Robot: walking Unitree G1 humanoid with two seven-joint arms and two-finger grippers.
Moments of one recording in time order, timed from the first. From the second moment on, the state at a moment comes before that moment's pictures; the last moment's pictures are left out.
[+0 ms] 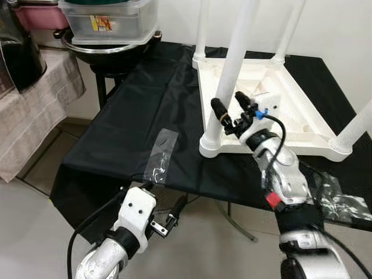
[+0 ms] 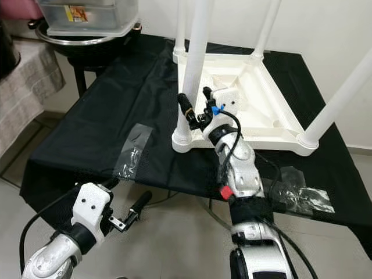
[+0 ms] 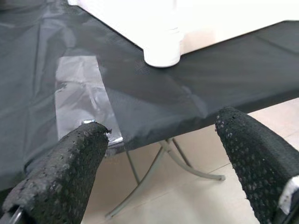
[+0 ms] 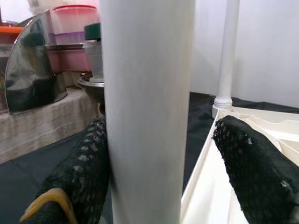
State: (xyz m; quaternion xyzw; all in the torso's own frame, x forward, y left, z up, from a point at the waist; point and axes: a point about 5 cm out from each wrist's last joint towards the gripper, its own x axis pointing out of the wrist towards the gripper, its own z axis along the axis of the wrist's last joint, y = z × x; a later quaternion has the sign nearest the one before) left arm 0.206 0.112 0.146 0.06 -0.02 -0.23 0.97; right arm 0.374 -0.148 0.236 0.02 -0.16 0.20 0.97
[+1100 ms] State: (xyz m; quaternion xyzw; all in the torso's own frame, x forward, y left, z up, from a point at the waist) left arm 0.208 0.111 0.148 0.07 -0.03 -0.22 0.97; right arm 0.395 -0.163 0.254 0.03 -0.06 0.46 0.89
